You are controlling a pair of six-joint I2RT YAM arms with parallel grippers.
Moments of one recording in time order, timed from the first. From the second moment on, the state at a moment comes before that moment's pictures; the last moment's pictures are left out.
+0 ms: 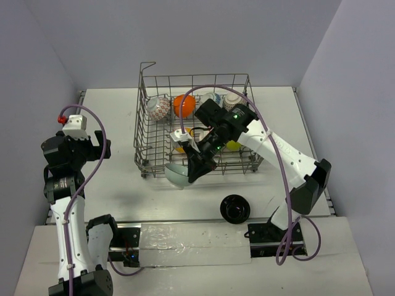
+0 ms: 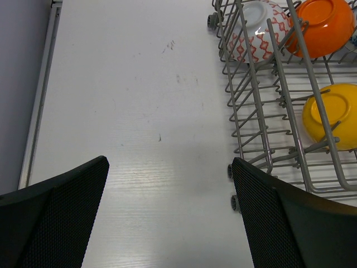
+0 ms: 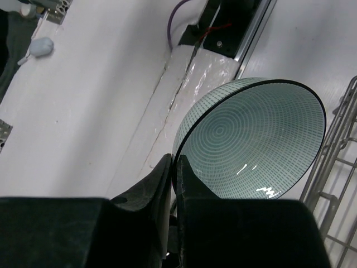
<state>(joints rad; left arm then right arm) 0.31 0.71 0.83 -0.48 0.35 0.06 0.82 1.59 1.72 -1.35 -1.01 -0.83</state>
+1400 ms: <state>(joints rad) 0.31 0.71 0.82 -0.48 0.37 0.06 0.44 2.00 1.61 0.69 -1.30 1.23</state>
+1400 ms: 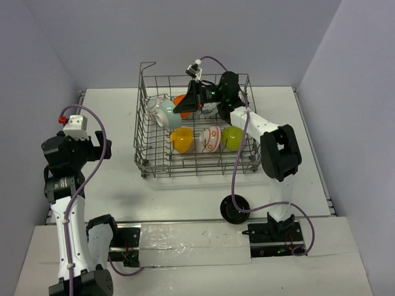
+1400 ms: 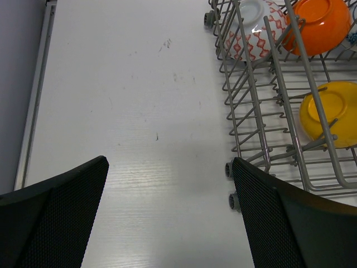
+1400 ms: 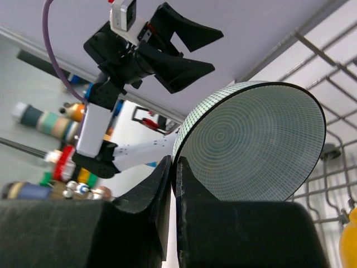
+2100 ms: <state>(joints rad) 0.32 0.72 0.82 -0.48 0.38 0.06 0.41 2.15 1.60 0.68 -1.19 1.31</state>
